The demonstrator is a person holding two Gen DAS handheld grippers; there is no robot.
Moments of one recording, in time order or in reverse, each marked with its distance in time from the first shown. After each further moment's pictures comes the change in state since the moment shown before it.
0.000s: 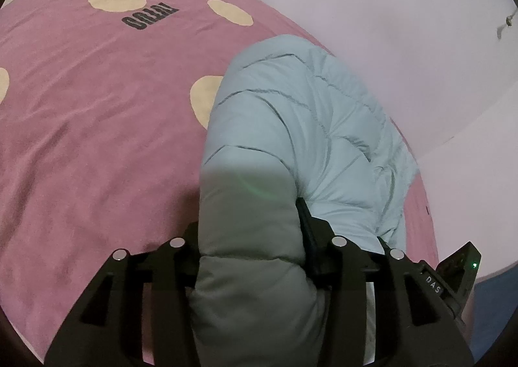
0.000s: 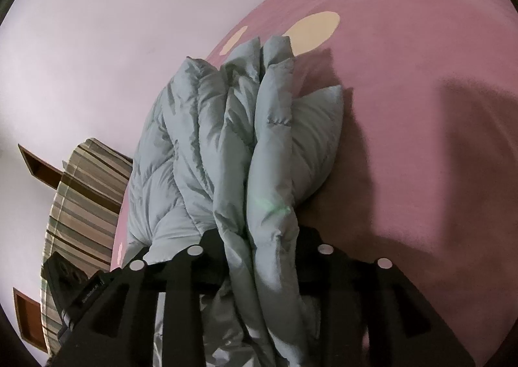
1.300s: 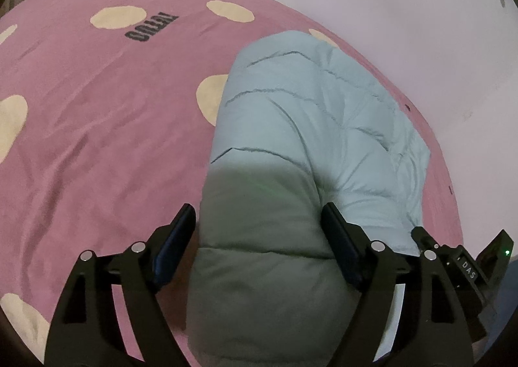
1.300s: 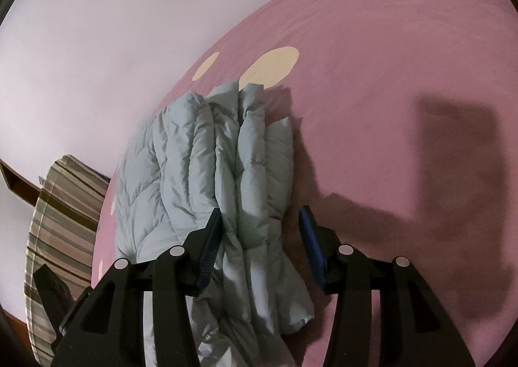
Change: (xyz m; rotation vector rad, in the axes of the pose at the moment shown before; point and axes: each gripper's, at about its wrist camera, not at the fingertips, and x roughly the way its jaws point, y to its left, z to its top) left arm -0.009 -0.010 -0.002 0.097 0.033 0.128; right arm -0.044 0.001 0.005 0.018 -0.084 -0.144
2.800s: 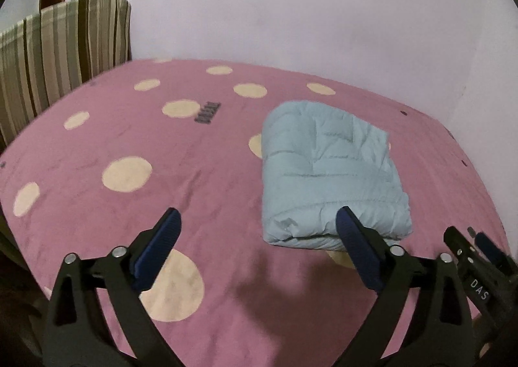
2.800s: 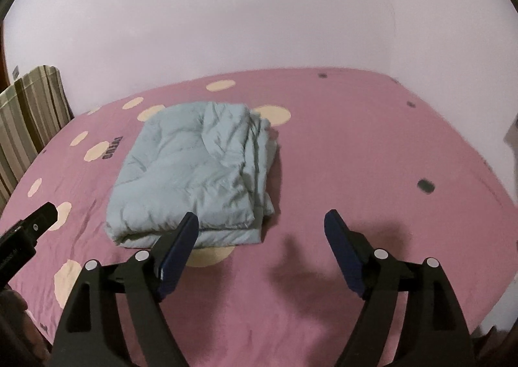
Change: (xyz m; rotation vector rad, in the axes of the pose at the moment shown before) left arm -0.188 -0.027 -0.092 0.237 -0.296 0.224; right arm -0.161 0.091 -0.115 -0.489 -0.242 -0.367
